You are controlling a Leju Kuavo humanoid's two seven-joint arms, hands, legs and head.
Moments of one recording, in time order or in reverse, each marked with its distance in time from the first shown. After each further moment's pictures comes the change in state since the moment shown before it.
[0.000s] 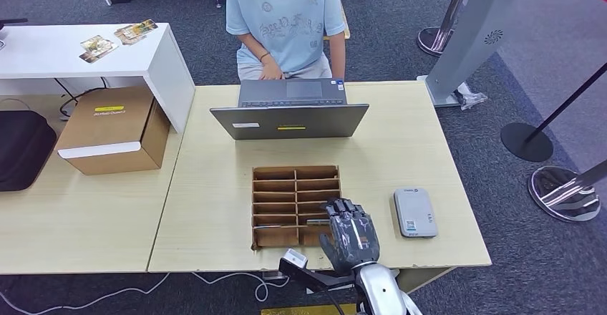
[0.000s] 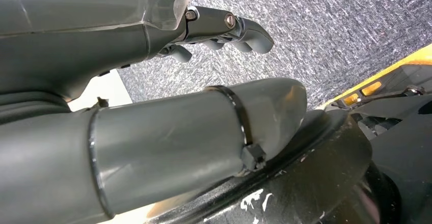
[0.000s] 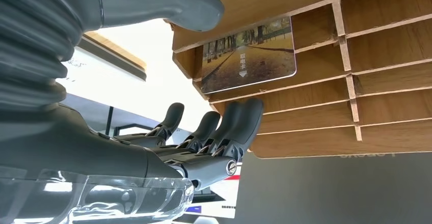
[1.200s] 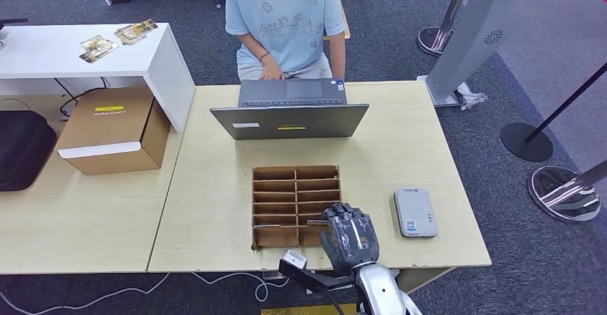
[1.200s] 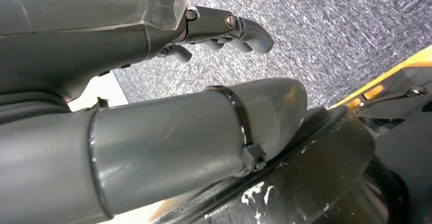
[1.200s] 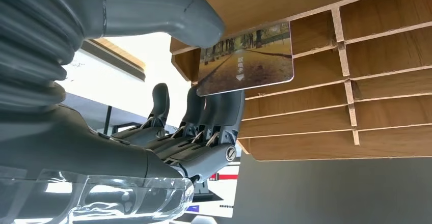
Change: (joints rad) left arm 0.001 0.000 -0.042 0.000 -0.018 0.010 0.000; right arm -0.003 0.000 0.000 0.008 0.005 0.003 -0.006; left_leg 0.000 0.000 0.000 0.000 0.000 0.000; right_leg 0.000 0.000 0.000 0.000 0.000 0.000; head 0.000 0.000
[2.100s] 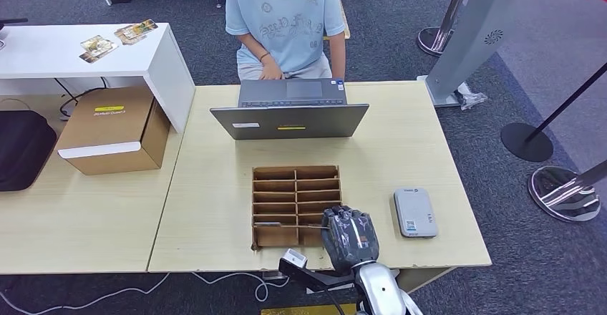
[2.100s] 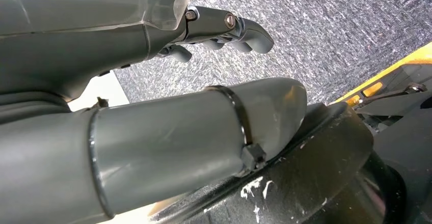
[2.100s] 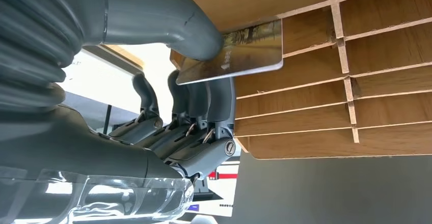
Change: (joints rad) left arm 0.000 0.000 0.000 0.000 0.010 -0.004 0.000; right arm -0.004 0.000 0.000 0.001 0.000 0.000 0.000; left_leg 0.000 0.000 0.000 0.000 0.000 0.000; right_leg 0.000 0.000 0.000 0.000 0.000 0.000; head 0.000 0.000
